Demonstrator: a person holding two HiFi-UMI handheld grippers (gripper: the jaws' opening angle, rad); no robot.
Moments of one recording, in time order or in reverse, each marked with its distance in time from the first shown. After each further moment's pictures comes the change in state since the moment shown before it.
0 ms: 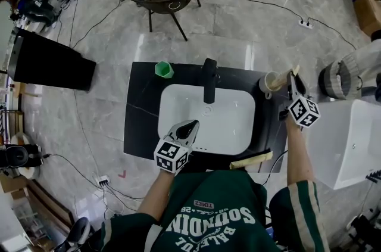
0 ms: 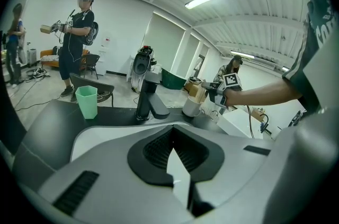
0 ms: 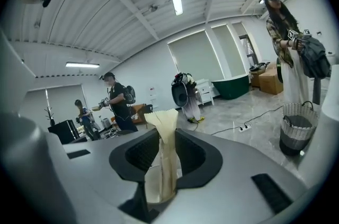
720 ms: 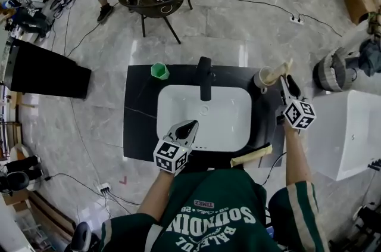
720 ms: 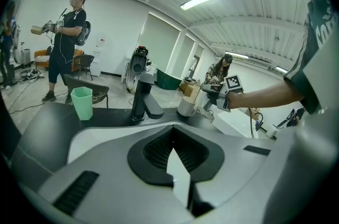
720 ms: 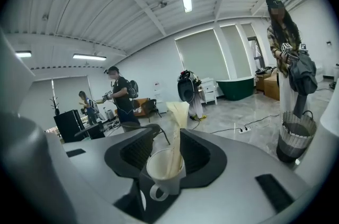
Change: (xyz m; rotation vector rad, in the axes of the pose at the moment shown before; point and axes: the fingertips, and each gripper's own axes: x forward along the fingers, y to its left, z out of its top) left arm -0.006 -0.009 -0.002 0.021 -0.006 -0.051; right arm -0.037 0.018 -0.017 -0.079 0.054 0.027
